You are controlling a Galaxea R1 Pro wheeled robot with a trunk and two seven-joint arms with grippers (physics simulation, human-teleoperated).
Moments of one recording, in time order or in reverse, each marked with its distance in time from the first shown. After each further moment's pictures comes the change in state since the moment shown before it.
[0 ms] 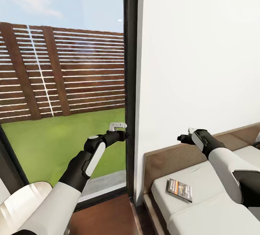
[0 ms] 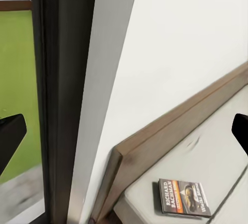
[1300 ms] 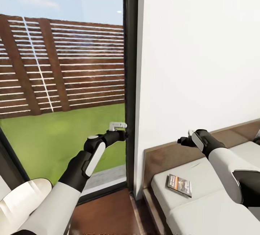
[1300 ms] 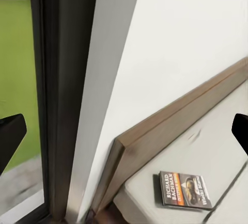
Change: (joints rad) left arm 0.000 0.002 -0.003 -0.006 -0.002 -0.001 -0.001; right arm 0.001 0.000 -0.003 0.003 -0.002 0.086 -0.003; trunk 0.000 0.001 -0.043
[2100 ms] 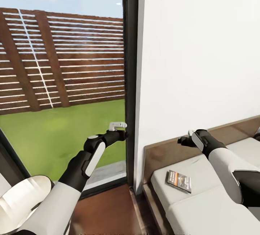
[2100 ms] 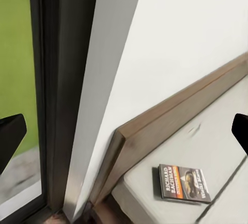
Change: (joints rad) left arm 0.000 0.000 0.001 -0.004 0.003 0.001 -0.001; right arm 0.000 0.000 0.000 0.000 0.002 0.001 -0.002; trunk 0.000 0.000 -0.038
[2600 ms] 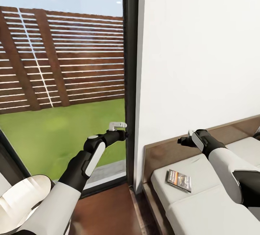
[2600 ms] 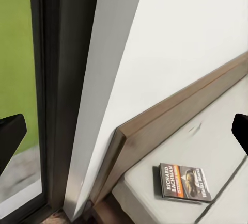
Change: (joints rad) left arm 0.000 0.000 0.000 0.000 -0.002 -0.001 0.000; right arm 0.000 0.000 -0.001 0.000 -0.002 0.000 0.001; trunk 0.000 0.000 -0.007
